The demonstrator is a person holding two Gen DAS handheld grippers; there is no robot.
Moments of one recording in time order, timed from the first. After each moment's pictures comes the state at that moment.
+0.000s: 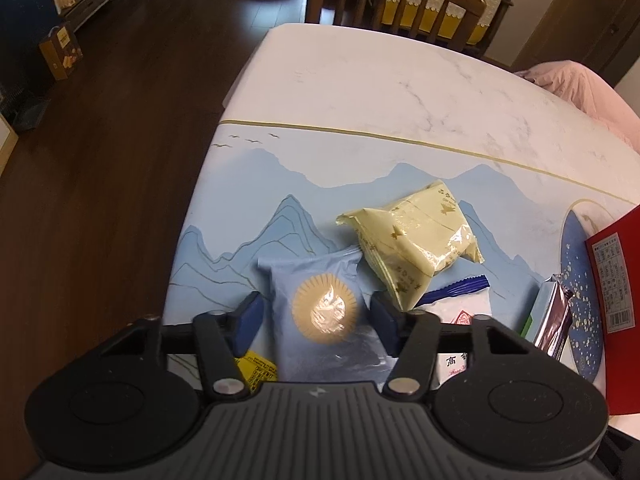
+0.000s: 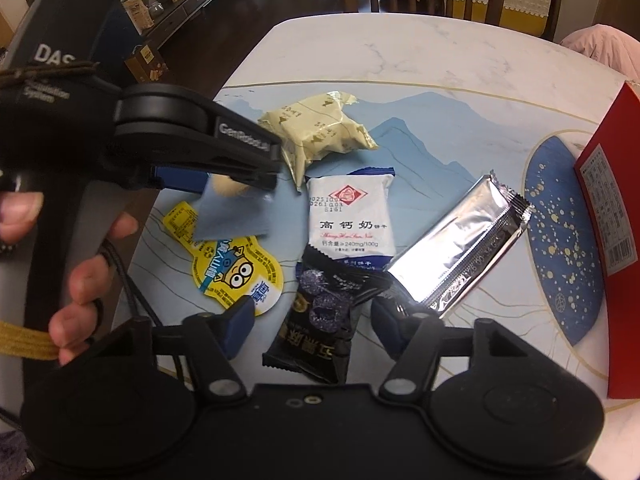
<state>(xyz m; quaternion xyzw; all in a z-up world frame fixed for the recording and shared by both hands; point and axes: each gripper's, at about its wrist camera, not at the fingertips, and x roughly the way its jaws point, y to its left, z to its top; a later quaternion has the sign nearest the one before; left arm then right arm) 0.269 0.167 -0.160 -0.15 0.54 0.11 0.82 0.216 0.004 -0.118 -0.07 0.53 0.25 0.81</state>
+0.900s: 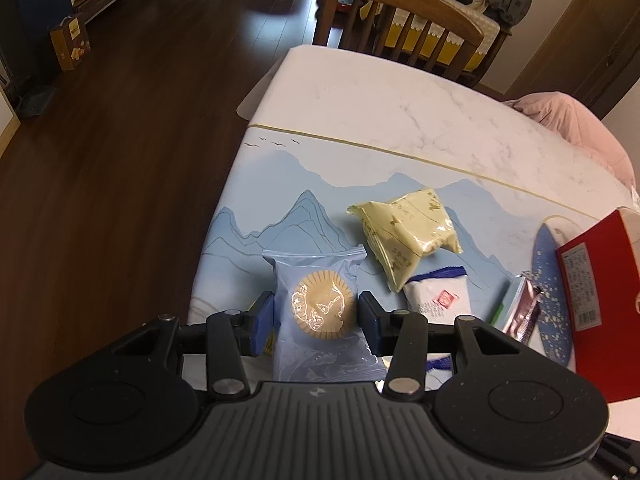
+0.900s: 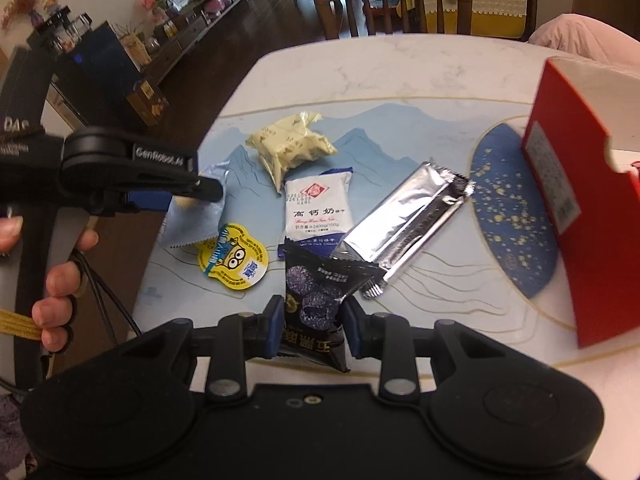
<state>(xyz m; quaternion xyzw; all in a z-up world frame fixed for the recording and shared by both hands) 0.226 0.178 -0.129 -0.19 0.51 0.11 0.83 0.185 -0.055 -0.086 -0.02 0.50 0.26 0.82</state>
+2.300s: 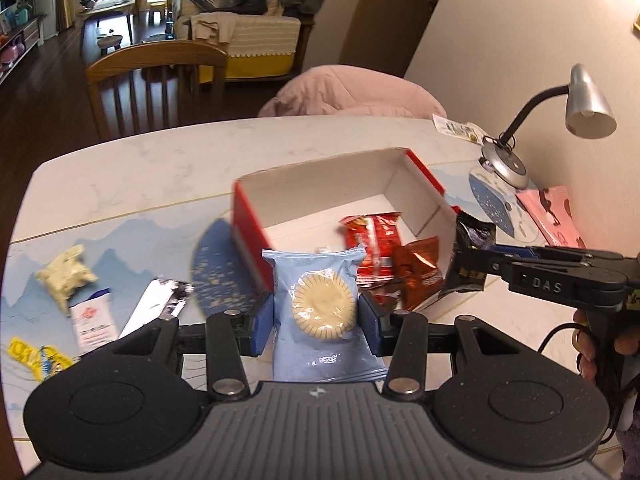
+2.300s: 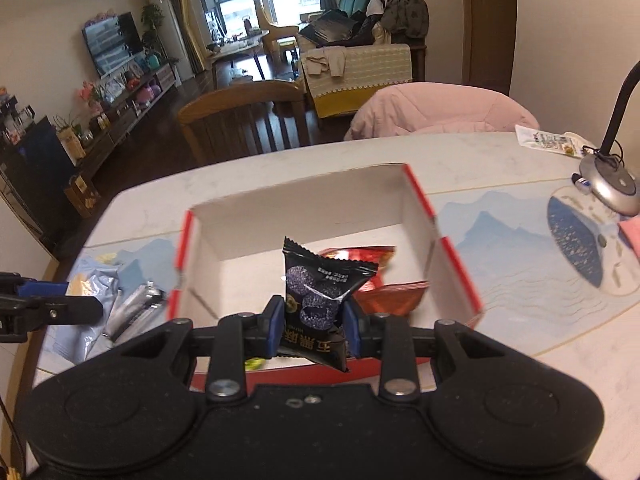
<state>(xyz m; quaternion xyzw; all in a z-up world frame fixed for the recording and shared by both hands) 0.229 -0.121 0.006 -0.08 0.46 -0.10 0.88 0.262 -0.345 -0.003 0.00 0.41 0.16 0.90</state>
